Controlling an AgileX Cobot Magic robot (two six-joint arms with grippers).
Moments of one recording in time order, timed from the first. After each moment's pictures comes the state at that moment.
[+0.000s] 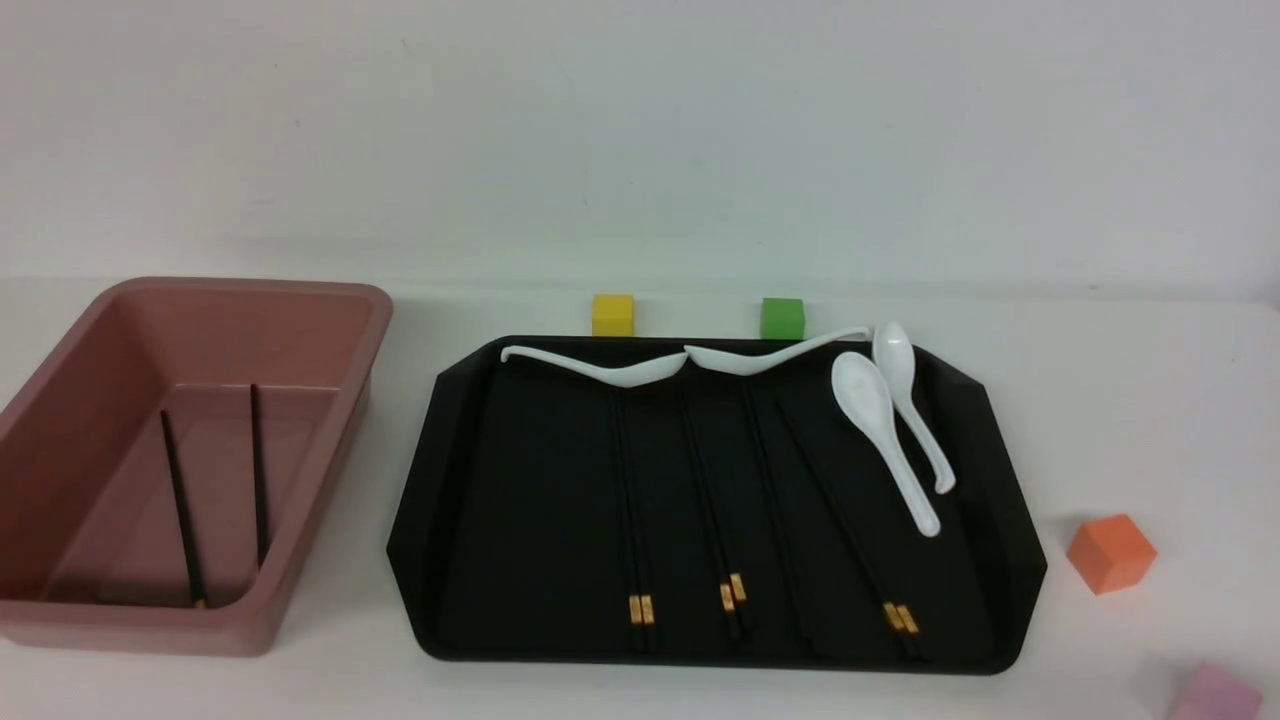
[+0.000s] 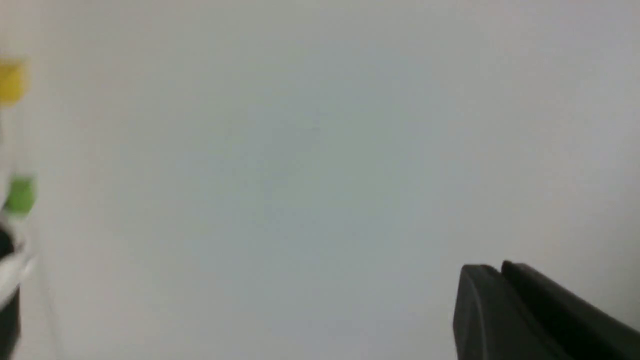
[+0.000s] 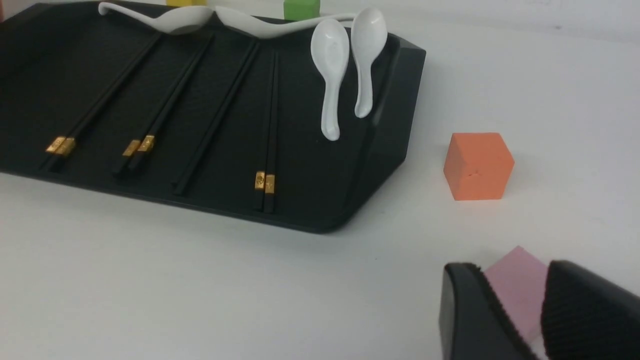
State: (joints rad) right arm 0.18 -0.01 0.02 0.05 0.37 -0.02; left arm -0.14 0.07 -0.24 -1.50 0.03 -0.21
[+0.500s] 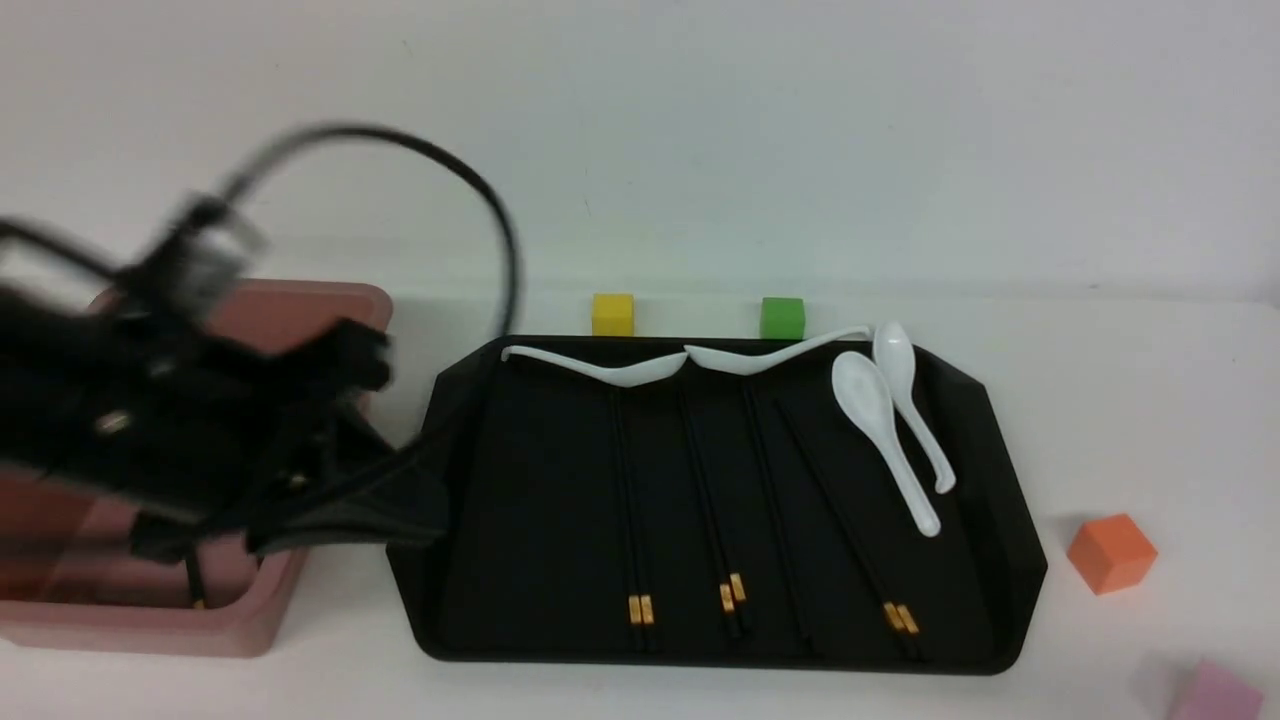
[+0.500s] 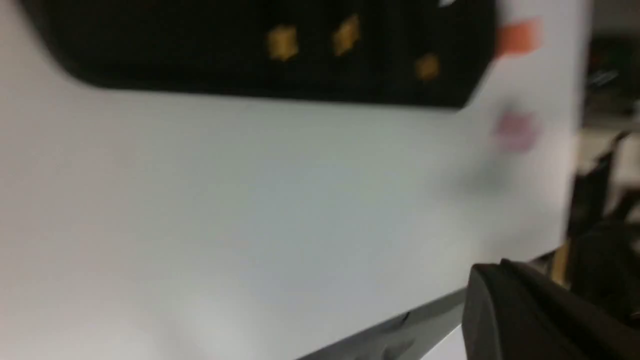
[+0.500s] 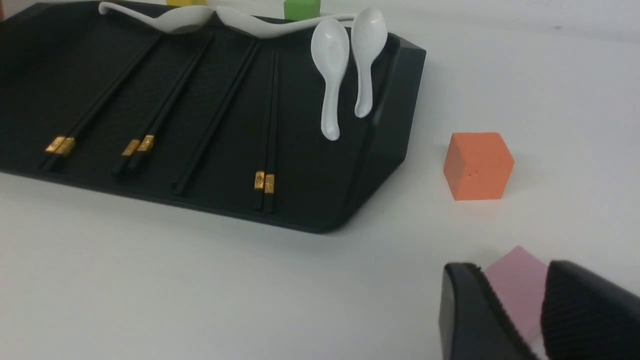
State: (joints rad) right arm 0.18 -0.01 0.02 0.05 0.37 -0.02; left arm -0.15 1.34 -1.04 -0.75 1.08 -0.01
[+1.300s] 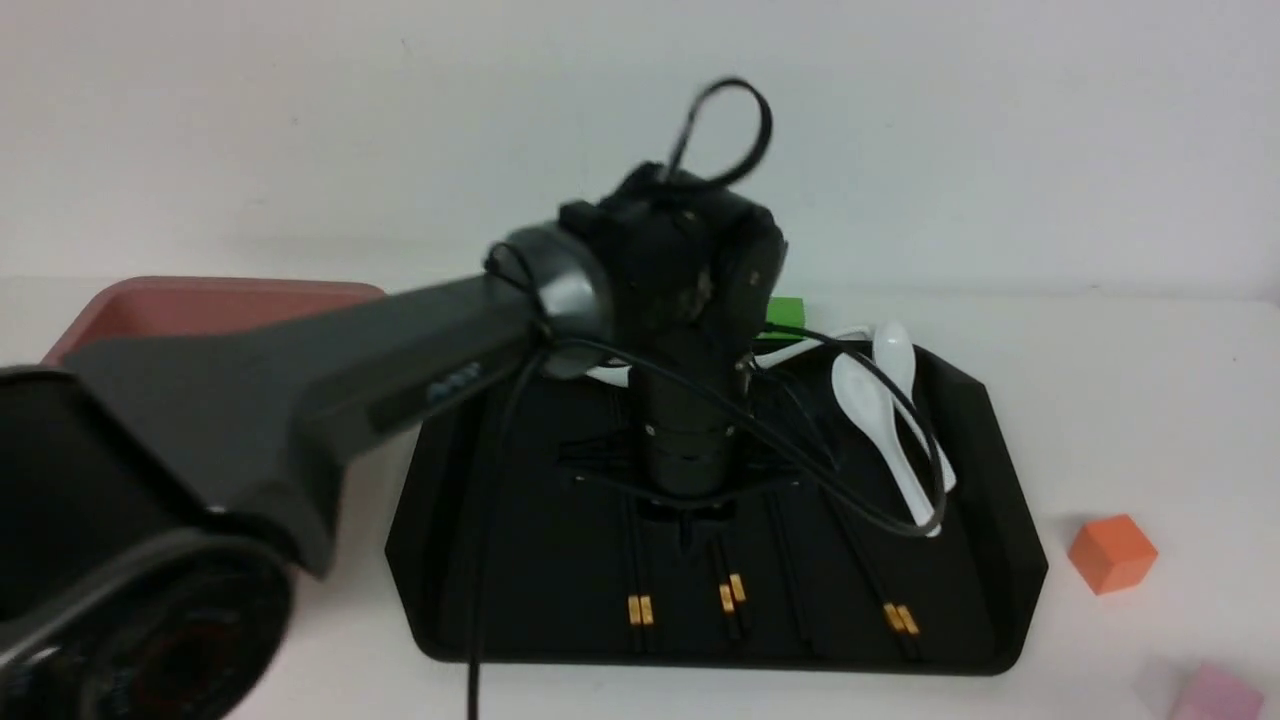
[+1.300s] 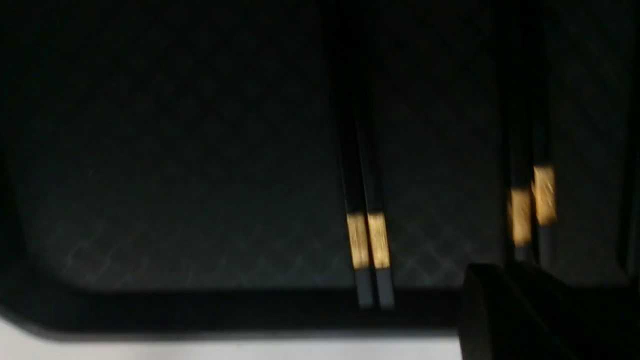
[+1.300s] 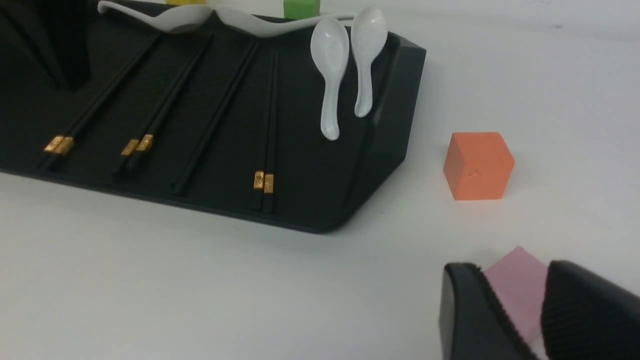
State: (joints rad) right arm 0.18 -0.01 0.02 0.05 0.37 -0.02; left arm -0.71 2.20 -1.90 0.04 1.22 -0.72
